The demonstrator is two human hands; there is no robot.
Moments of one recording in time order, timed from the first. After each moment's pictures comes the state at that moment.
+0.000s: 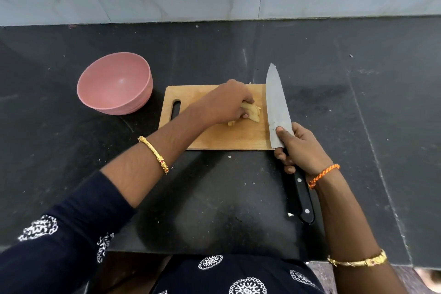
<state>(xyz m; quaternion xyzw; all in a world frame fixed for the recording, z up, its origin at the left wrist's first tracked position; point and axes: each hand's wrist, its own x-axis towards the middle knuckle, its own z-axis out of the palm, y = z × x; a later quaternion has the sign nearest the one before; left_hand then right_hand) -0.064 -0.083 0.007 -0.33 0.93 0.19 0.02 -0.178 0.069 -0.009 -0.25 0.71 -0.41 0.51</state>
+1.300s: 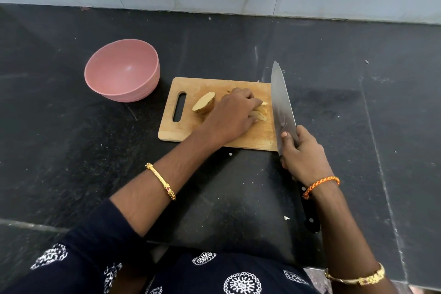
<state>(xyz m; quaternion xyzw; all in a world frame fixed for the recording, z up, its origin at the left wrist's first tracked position) -0.055 -0.046 -0.012 -0.36 0.91 0.17 -0.11 -0.176 0.073 -0.020 -0.37 0.82 -0.31 0.32</state>
